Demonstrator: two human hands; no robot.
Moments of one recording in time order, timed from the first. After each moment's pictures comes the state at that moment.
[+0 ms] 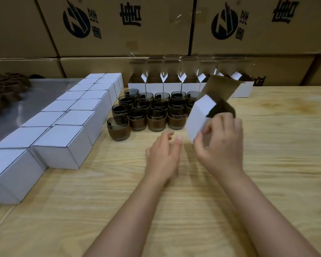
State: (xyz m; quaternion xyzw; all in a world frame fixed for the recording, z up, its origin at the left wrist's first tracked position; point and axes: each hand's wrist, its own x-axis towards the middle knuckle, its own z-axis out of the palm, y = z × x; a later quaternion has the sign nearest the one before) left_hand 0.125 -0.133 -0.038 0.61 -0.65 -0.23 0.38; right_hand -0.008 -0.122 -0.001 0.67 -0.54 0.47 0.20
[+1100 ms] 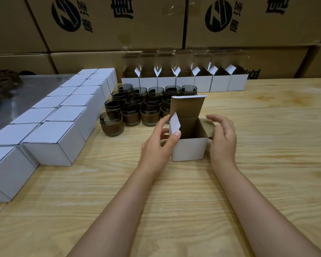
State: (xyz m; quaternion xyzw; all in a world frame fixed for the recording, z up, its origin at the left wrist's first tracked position) left_hand 0.129 -0.135 -0.039 0.50 -0.62 -0.37 0.48; right_hand -0.023 -0.143 -0.027 0.46 -0.51 0.68 -0.25
